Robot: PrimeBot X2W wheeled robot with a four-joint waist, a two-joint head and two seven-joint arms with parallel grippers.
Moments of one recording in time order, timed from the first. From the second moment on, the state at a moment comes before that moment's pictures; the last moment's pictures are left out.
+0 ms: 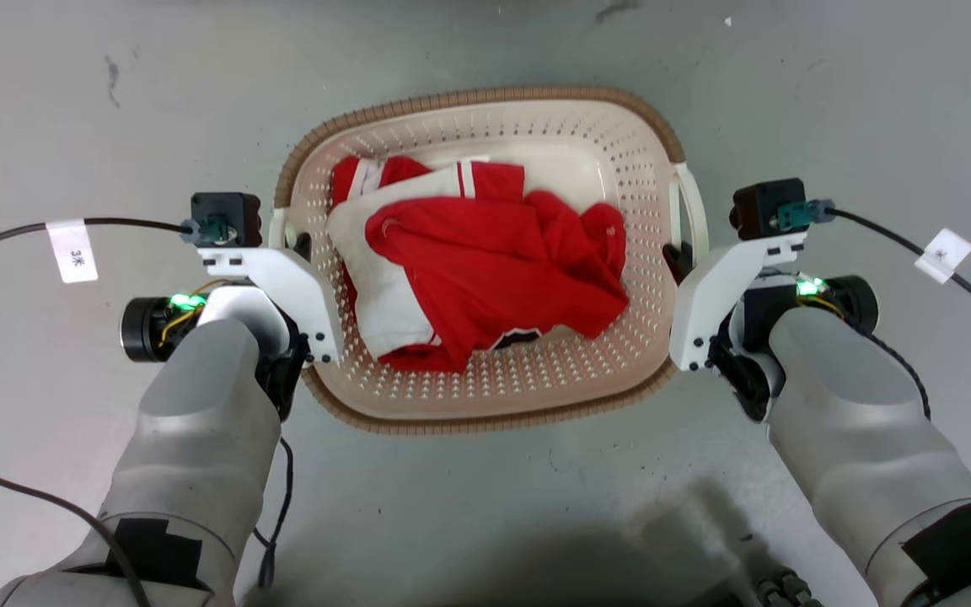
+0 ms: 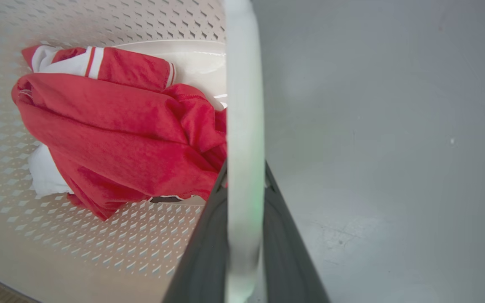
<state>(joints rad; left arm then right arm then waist) -0.96 0.10 -0.15 1.28 -0.27 -0.13 -0.12 -0.95 -0.06 0.57 1.21 0.62 0.13 -0.03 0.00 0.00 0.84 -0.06</state>
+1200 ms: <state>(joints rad) -0.80 0.08 -0.33 1.29 -0.53 -0.13 0.40 -0.79 -0.11 0.72 1.22 0.95 0.12 0.50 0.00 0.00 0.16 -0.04</state>
